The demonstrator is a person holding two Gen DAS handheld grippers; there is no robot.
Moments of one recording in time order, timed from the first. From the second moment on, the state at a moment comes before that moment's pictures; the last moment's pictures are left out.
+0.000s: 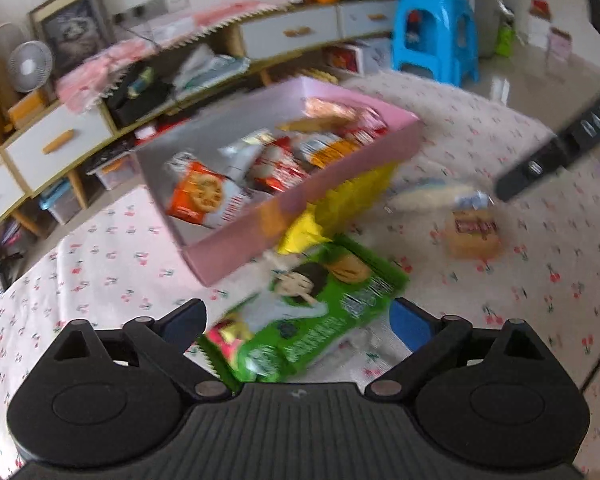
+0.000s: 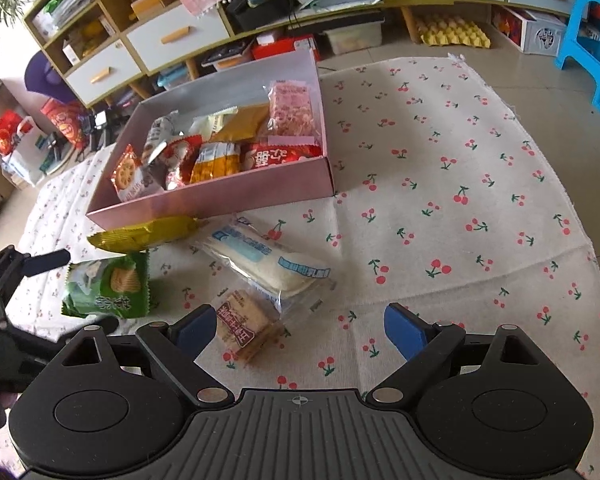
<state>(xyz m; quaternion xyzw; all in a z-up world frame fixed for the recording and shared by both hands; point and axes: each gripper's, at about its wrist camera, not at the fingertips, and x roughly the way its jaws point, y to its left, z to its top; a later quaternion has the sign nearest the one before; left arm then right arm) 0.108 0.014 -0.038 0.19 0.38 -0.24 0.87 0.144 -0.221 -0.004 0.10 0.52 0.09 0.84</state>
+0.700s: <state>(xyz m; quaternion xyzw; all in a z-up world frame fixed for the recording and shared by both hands) 0.094 0.013 -0.033 0.21 0.41 -0.25 0.85 0.177 -0.201 -0.031 0.10 0.53 0.09 0.84</state>
